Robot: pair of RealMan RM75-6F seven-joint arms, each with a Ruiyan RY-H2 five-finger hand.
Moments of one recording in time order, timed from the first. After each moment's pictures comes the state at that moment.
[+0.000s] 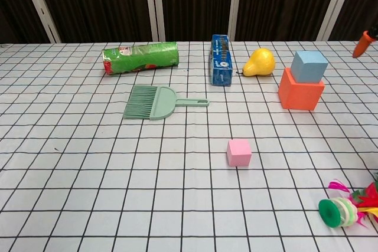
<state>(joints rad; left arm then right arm) -0.10 -1.11 -0.08 -1.66 1.34 1.44 0.18 0.59 -0.94 0.00 -1.94 -1.13 1.09 -0.13</state>
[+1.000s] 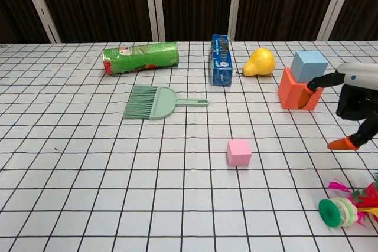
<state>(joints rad) -0.10 -1.13 -0.07 -1.67 1.32 1.42 0.23 0.56 -1.21 0.04 -1.92 -1.10 1.06 -0.31</state>
